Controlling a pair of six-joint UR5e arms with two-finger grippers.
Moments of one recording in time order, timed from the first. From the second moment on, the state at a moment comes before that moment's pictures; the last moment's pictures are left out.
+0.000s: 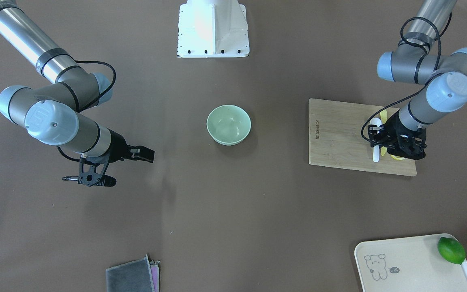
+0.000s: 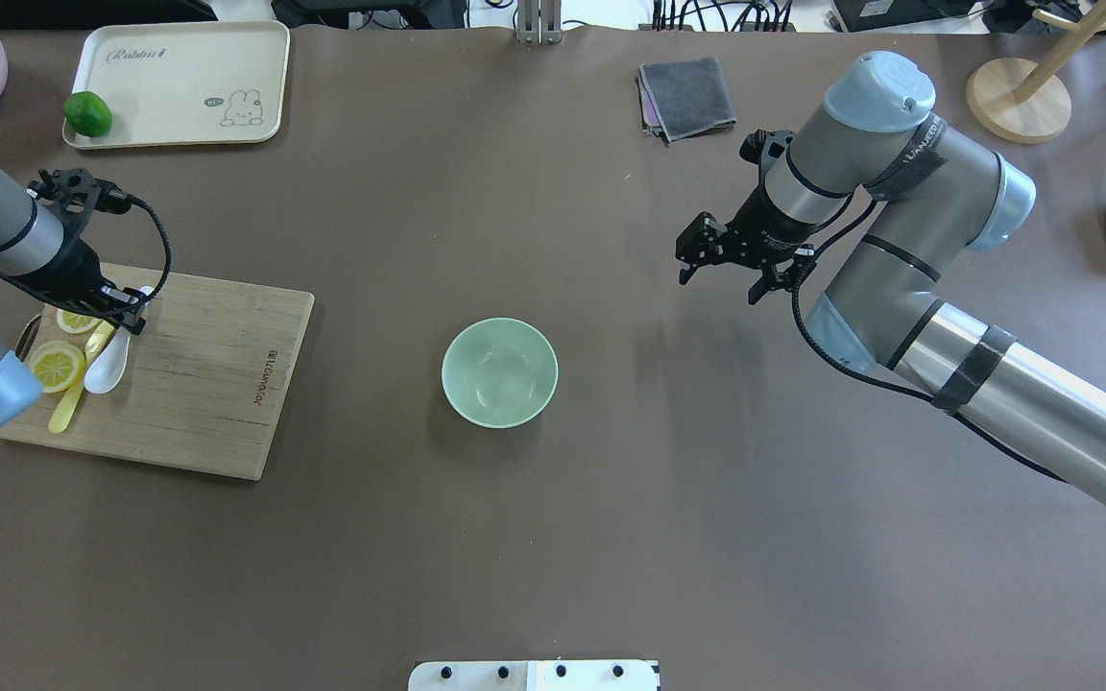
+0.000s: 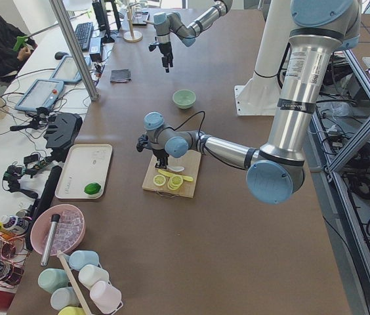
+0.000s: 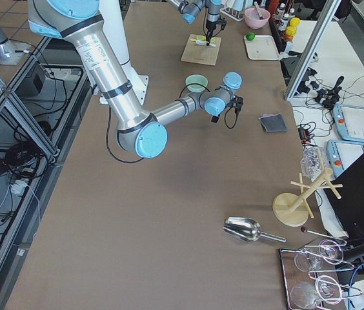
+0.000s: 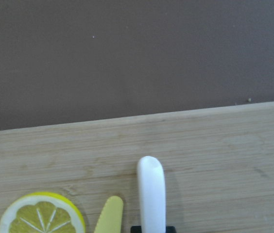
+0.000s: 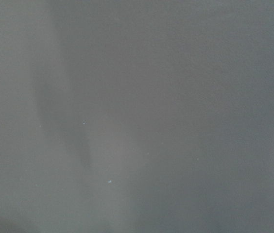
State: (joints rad) left arm -0.94 -1.77 -1.56 -1.90 -2.22 -0.54; right arm 0.83 -1.01 1.36 -1.16 2.37 1.20
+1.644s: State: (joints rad) left arm -0.86 -2.02 -1.55 -2.25 -2.31 -1.44; right arm 0.91 -1.01 1.40 -1.17 2.44 1.20
